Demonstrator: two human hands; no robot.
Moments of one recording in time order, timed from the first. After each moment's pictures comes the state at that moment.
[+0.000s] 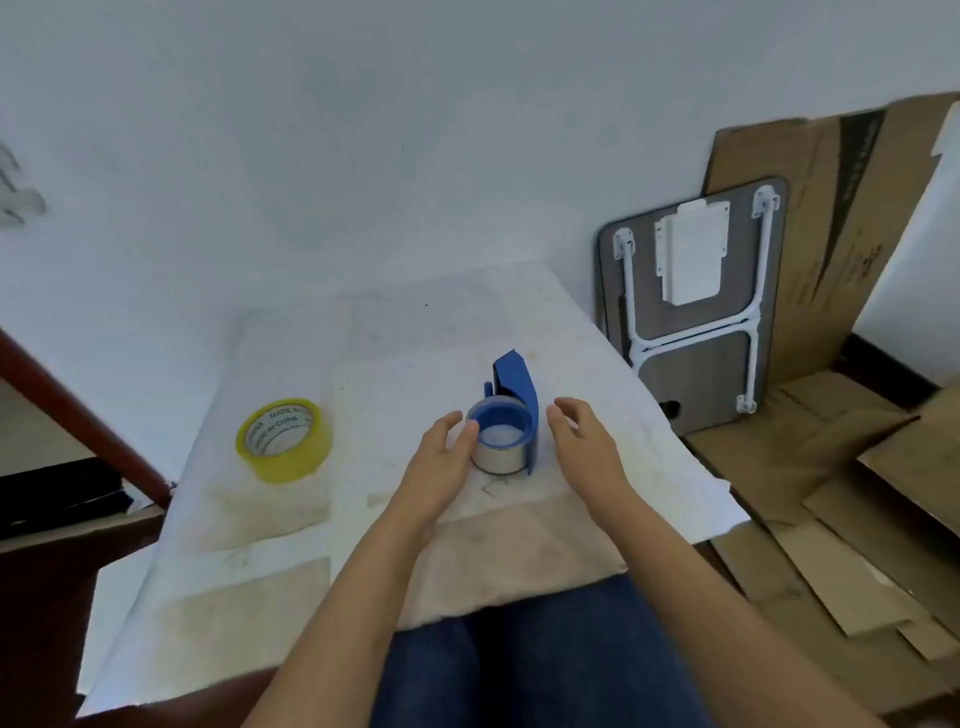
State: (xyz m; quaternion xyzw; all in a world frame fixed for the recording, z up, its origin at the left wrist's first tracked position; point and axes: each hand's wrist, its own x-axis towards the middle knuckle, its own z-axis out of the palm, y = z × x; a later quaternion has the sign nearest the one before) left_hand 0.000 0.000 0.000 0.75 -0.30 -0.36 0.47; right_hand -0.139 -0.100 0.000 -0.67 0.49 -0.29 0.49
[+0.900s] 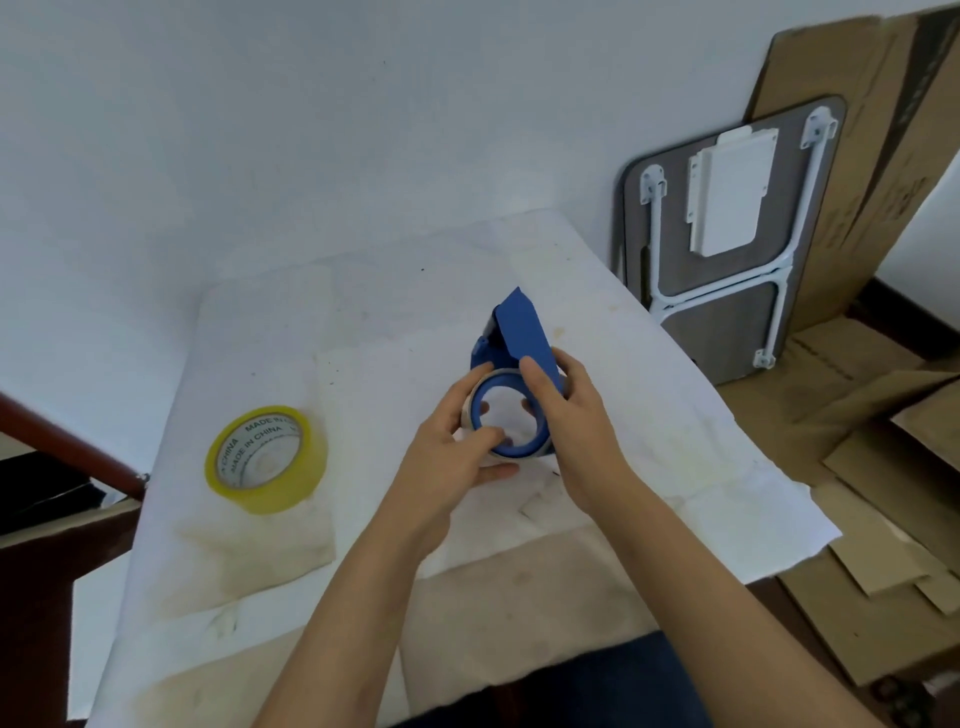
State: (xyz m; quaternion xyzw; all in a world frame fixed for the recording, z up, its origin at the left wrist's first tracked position) left_hand 0.038 -0.020 0.024 0.64 -0.31 -0.45 0.54; right_hand -0.062 -0.115 -0.006 -0.53 0.43 -0.36 0.64
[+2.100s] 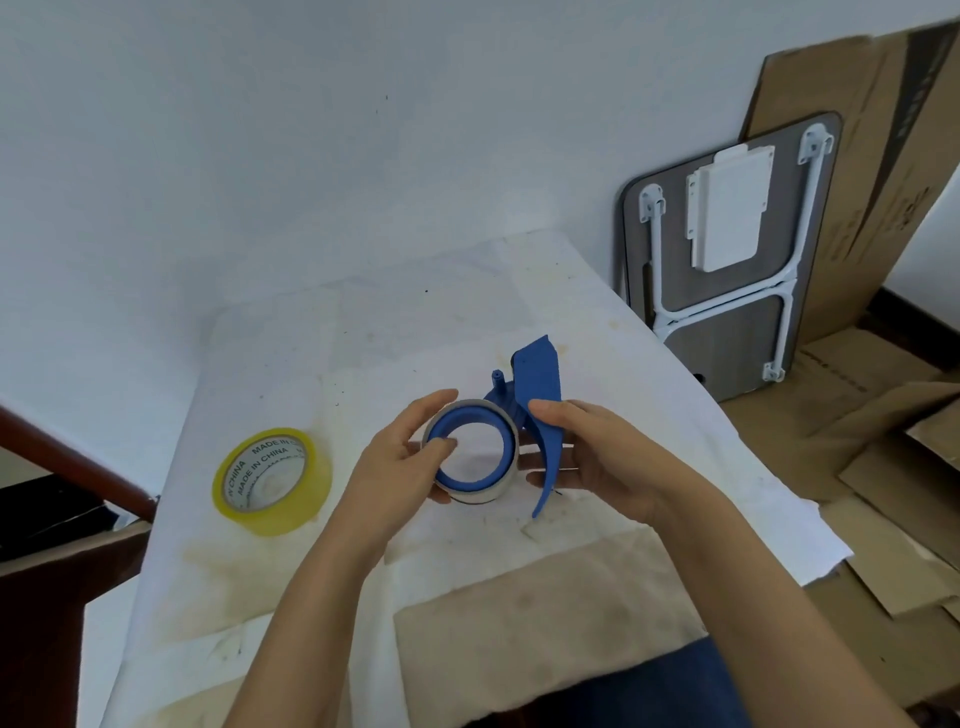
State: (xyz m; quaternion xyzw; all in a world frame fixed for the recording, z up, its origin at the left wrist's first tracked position) left_hand 0.068 -0.004 0.043 0.74 -0.37 -0.35 0.45; right_hand -0.098 -0.131 0.017 -0.50 0.38 -0.15 0.76
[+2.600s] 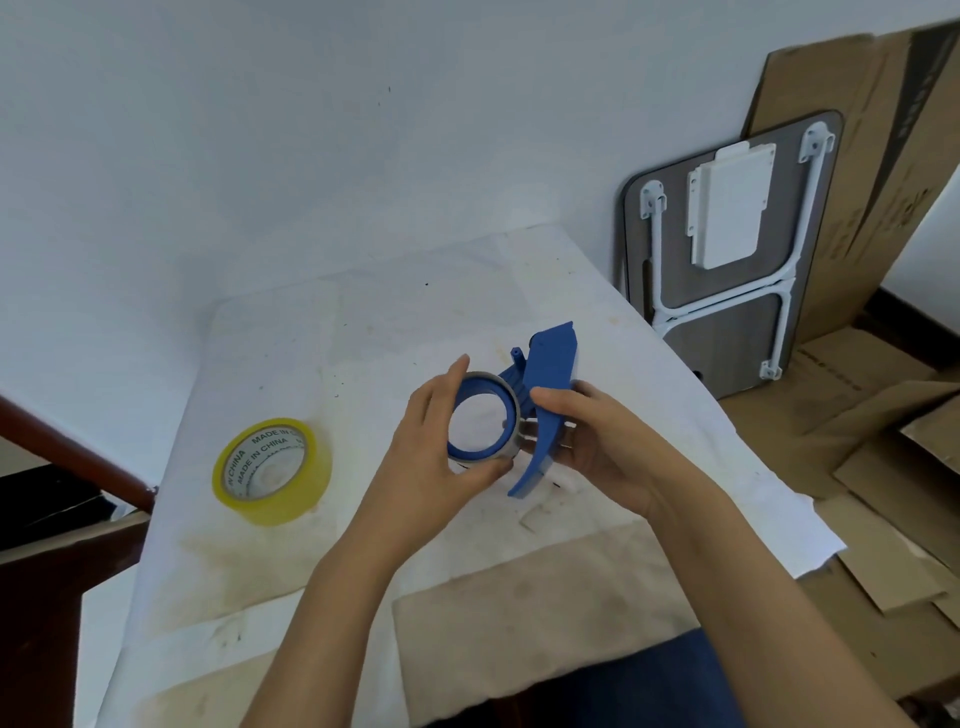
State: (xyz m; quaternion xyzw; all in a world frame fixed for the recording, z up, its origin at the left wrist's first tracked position) left_hand 0.057 -0.004 0.025 0.73 -0.55 -0.18 0.36; right_hand -0.095 -0.128 0.022 -0.45 0.36 -0.22 0.79
